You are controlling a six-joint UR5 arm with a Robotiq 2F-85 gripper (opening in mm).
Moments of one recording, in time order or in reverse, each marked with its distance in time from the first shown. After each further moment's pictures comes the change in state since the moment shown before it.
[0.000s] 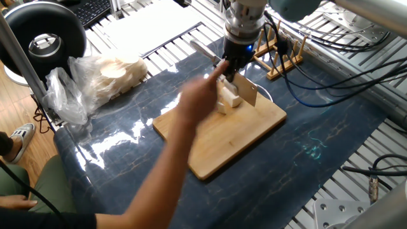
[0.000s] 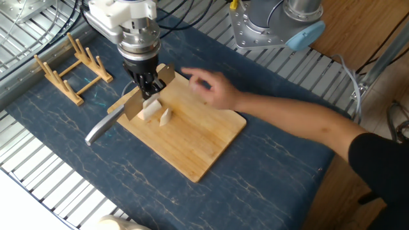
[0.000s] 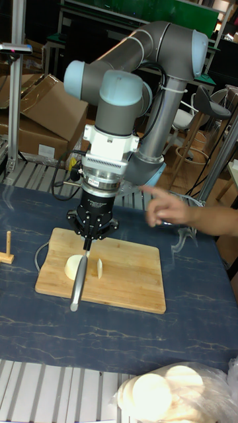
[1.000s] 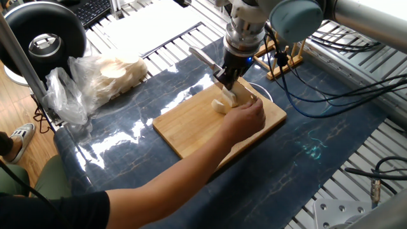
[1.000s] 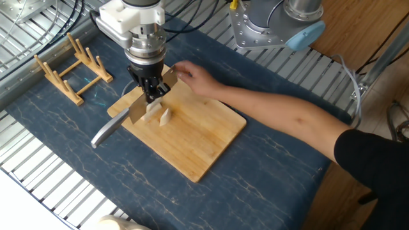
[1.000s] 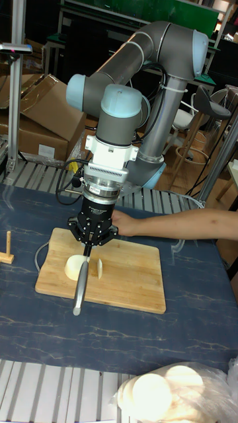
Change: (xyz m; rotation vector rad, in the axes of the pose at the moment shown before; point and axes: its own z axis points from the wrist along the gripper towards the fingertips) arm 0.009 0.000 0.028 0.015 -0.028 -0.028
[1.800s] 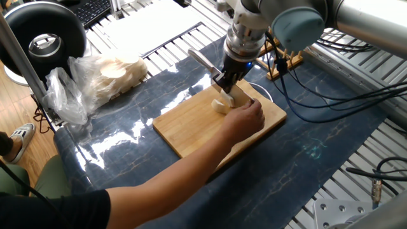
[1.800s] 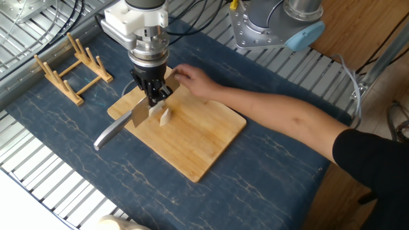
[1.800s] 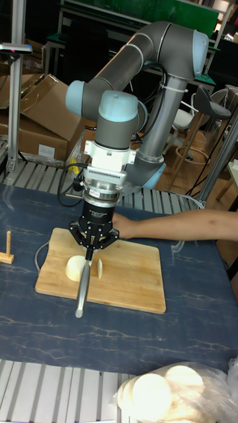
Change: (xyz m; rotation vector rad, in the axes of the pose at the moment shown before) arm 0.003 0.007 0.013 -0.029 -0.028 0.009
